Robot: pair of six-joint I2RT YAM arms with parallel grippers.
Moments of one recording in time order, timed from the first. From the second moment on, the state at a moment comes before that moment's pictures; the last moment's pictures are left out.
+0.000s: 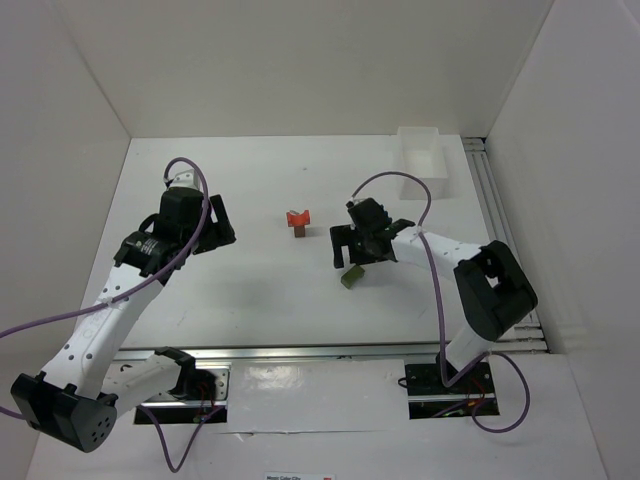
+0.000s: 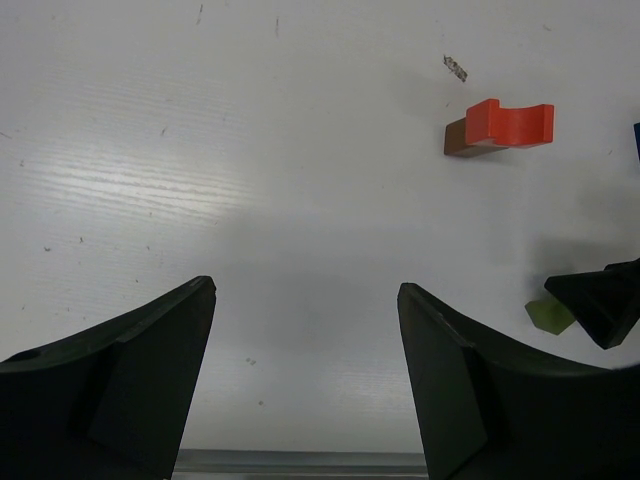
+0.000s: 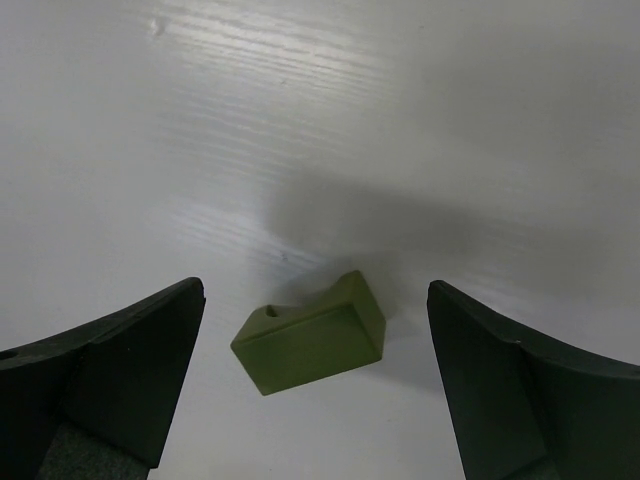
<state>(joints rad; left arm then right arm) -0.32 1.03 1.08 -0.77 -0.23 -0.53 0.57 1.62 0.97 -0.34 0.03 0.38</state>
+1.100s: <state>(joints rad) -0.32 1.03 1.08 -0.77 -0.22 -0.53 0.64 1.48 0.96 -0.35 0.05 0.33</state>
